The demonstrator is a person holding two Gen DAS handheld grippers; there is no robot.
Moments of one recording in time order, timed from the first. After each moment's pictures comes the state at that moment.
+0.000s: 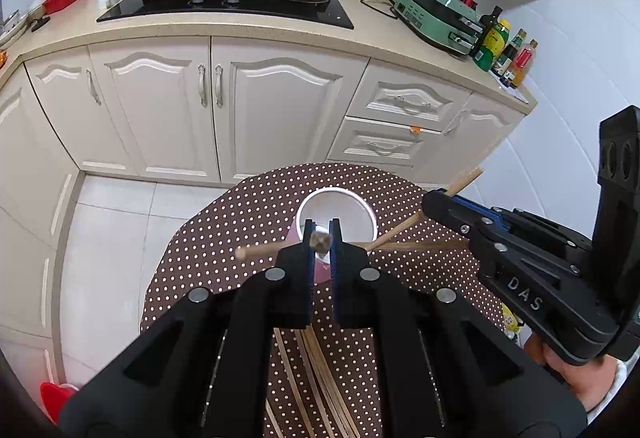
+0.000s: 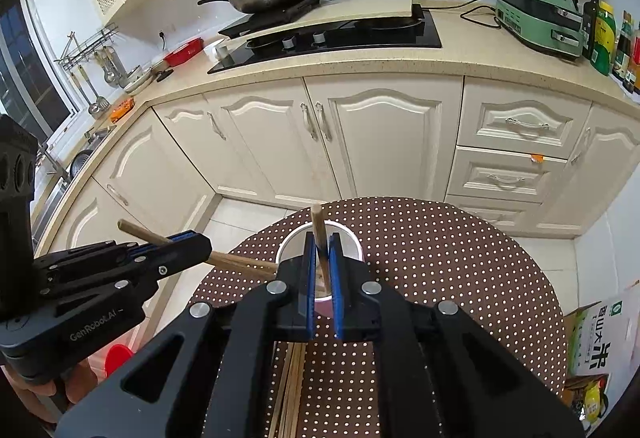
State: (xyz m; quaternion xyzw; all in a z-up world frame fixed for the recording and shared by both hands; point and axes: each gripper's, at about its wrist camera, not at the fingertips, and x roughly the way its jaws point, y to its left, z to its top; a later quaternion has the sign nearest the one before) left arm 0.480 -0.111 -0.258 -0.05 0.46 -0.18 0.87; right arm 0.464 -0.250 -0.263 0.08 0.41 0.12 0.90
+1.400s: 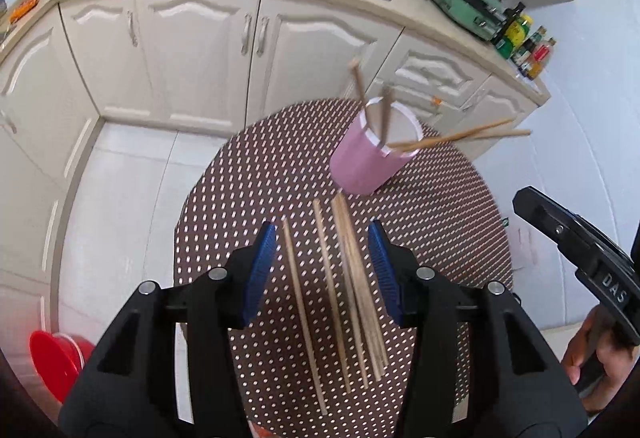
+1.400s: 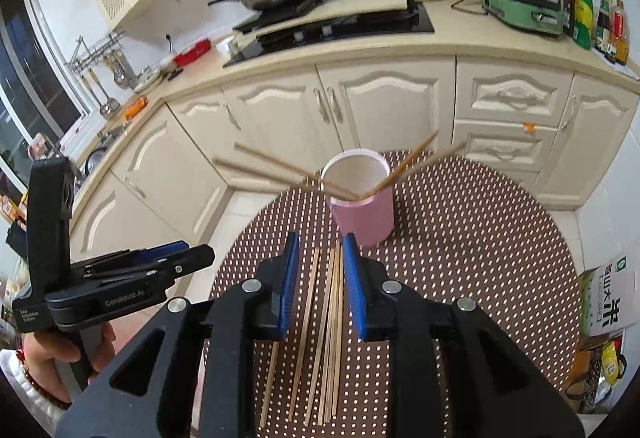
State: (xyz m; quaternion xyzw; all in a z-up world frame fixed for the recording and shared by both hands) left arm 0.407 -0.037 -0.294 -0.07 0.51 -0.15 0.85; right arm 0.373 -0.224 -0.264 0.10 0.42 0.12 0.90
